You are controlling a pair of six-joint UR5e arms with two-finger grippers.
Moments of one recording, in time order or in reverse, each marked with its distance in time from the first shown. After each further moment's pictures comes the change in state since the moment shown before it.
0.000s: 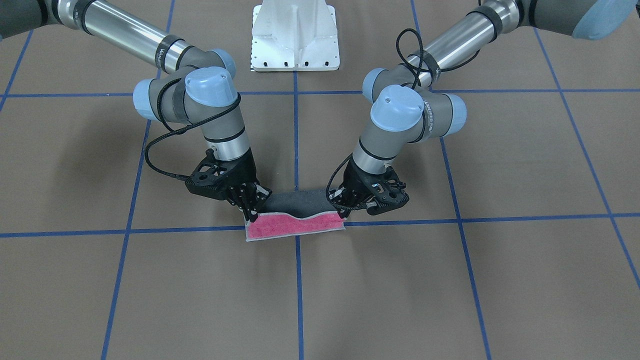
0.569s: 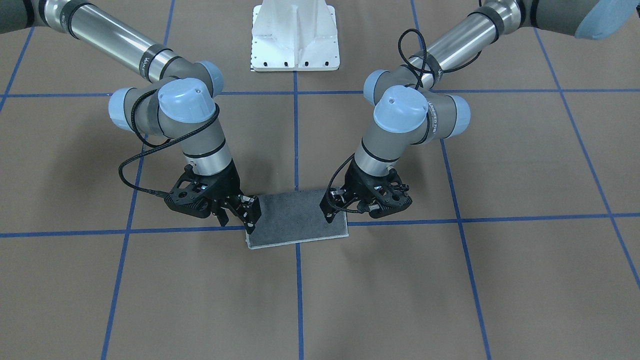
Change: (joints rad) left arm -0.019 -0.010 0.001 -0.006 -0.025 0.010; right arm 0.077 -0.003 -0.015 0.004 0.128 -0.086
